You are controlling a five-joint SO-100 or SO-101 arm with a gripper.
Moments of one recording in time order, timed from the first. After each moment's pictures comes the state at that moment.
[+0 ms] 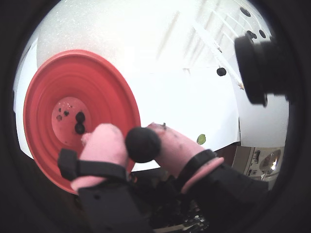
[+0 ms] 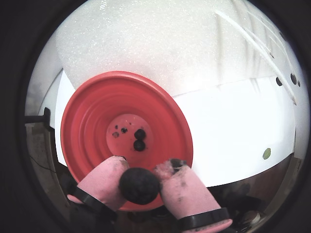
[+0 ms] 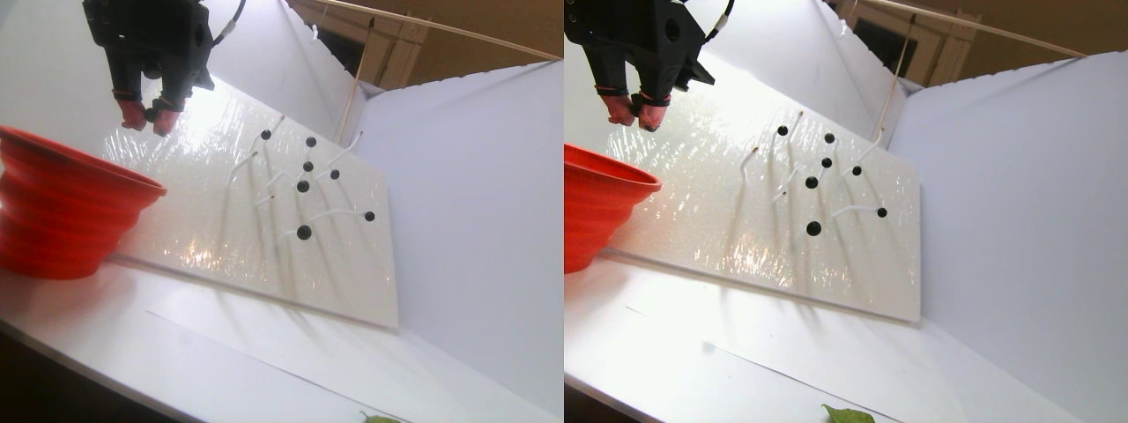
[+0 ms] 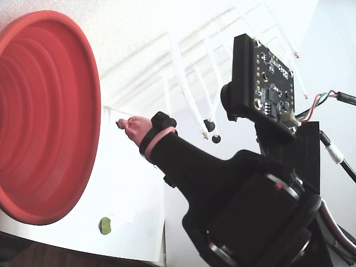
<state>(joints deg) -19.2 111.6 125.0 22.2 -68.8</state>
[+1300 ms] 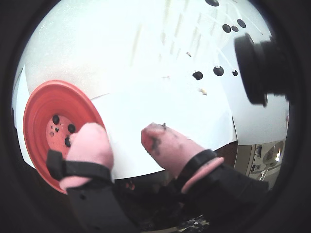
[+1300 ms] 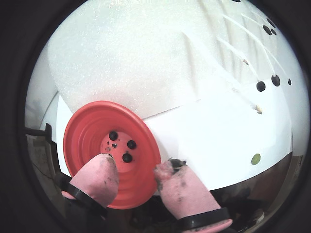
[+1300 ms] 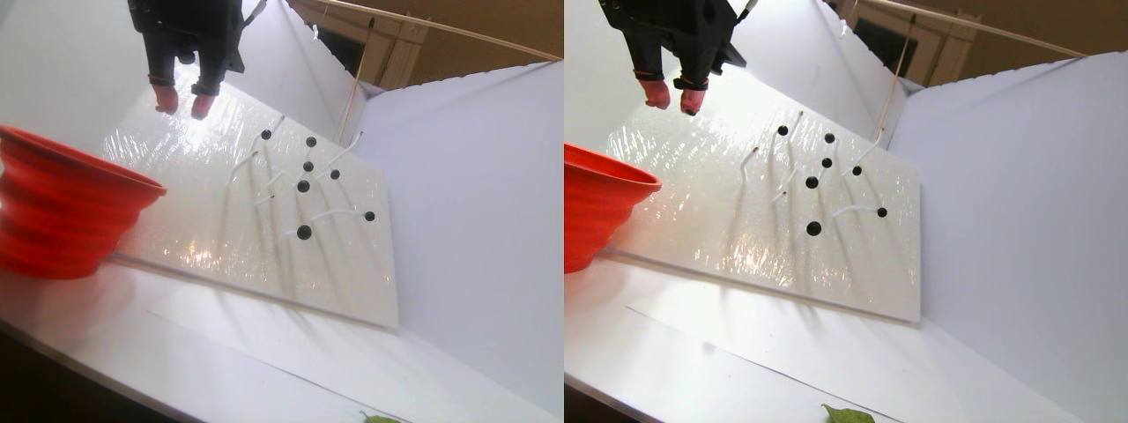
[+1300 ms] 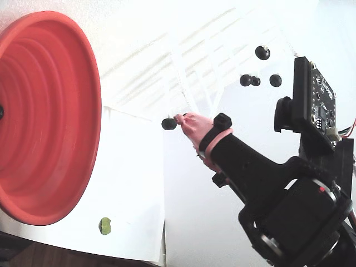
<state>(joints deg) -11.9 117.6 125.2 23.7 -72.1</state>
